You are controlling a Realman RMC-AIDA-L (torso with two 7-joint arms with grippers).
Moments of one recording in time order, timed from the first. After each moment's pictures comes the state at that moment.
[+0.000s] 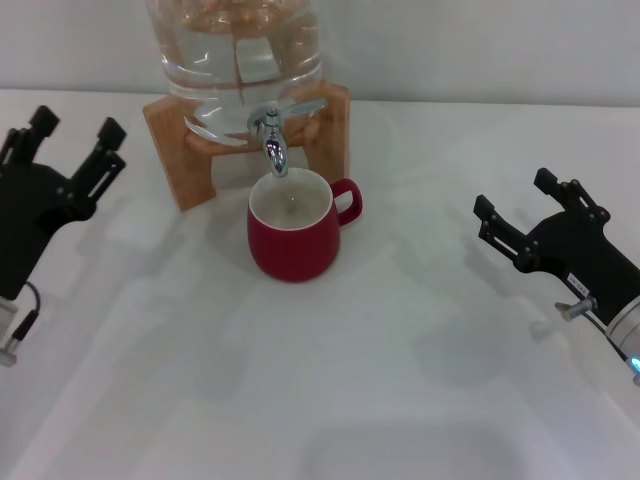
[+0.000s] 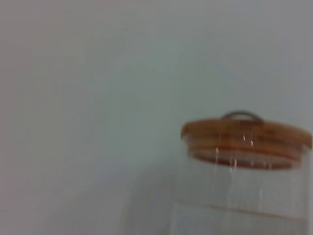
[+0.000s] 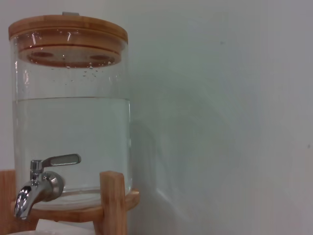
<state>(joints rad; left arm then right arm) -0.25 -2.08 1.47 0.30 -2.86 -1.38 2.57 0.36 2.02 0.77 0.46 -2.58 -1.02 0.19</state>
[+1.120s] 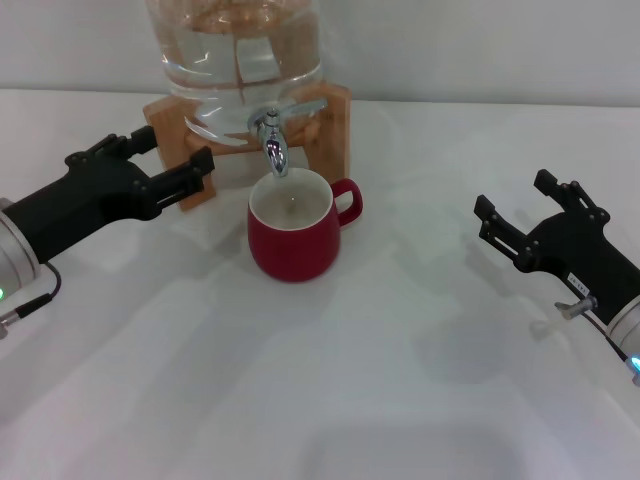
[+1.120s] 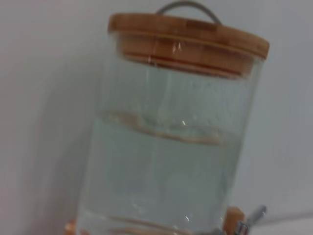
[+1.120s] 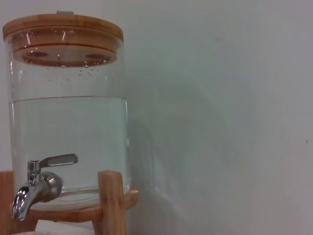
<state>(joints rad) -0.03 -2.07 1.39 1.19 -1.84 -0.89 1.59 0.36 2.02 0.77 0.45 -2.58 -1.02 0.21</state>
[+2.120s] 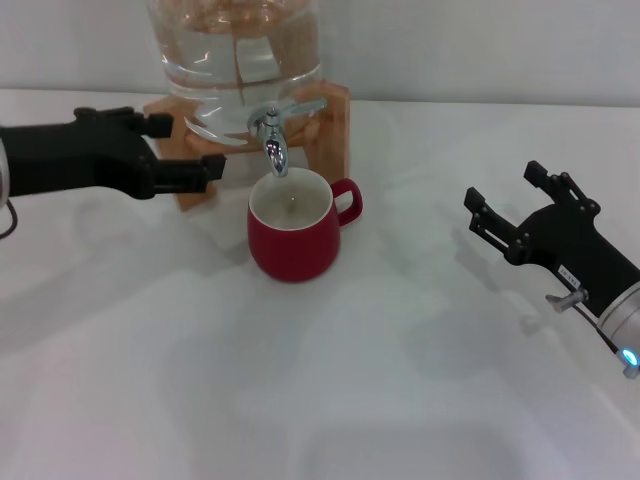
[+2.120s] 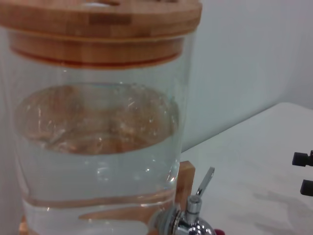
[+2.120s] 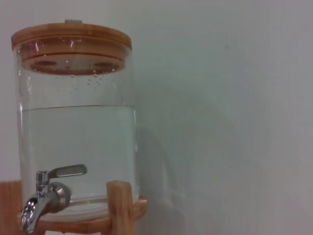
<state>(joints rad) -0.24 -2.07 1.12 1.53 -1.15 -1.32 1.05 0.38 2.03 0.77 0.46 -2.58 -1.02 0.21</state>
